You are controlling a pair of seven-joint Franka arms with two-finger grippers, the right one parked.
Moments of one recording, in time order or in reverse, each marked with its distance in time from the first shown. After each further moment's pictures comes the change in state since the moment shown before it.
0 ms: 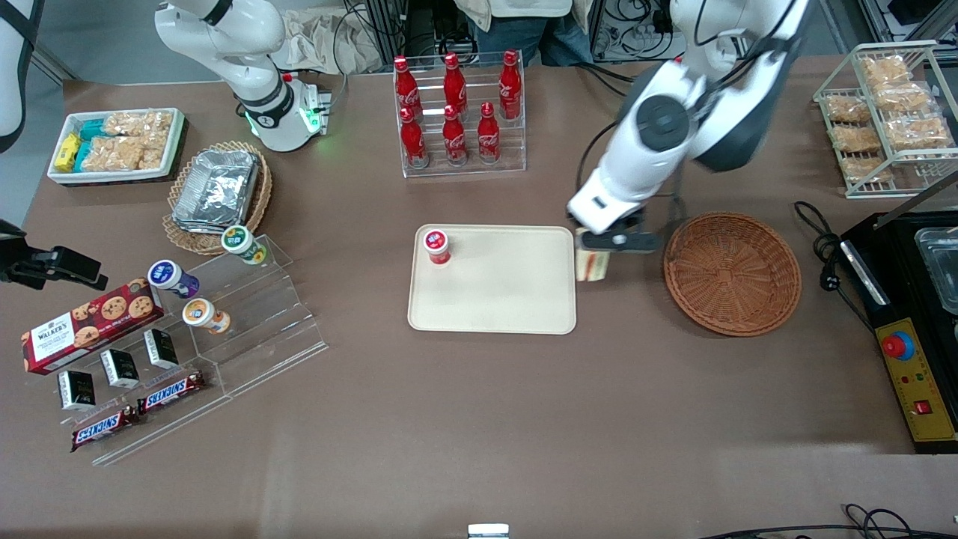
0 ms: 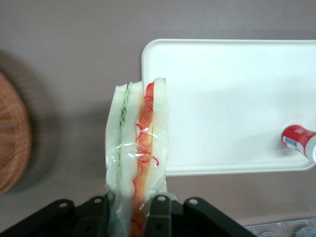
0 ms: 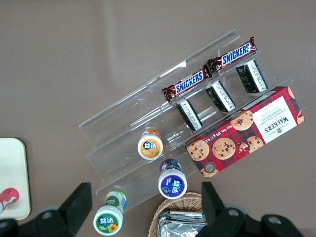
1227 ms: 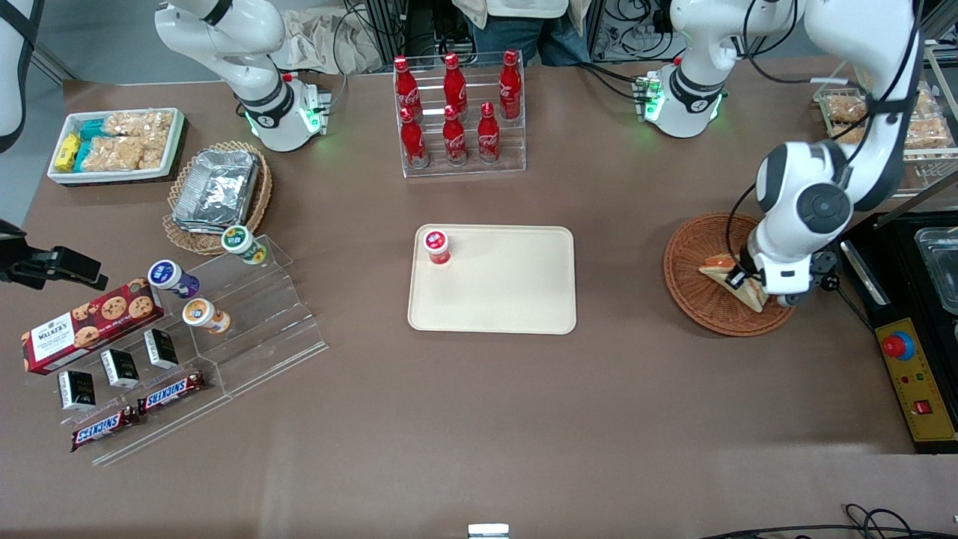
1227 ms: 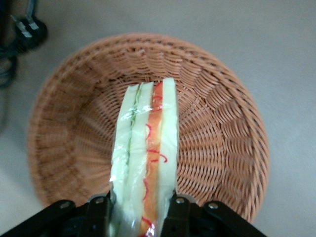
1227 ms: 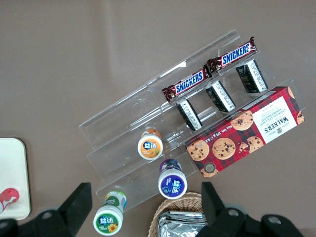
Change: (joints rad) arm 0.211 -0.050 0.368 -0.212 0.252 0.074 -0.342
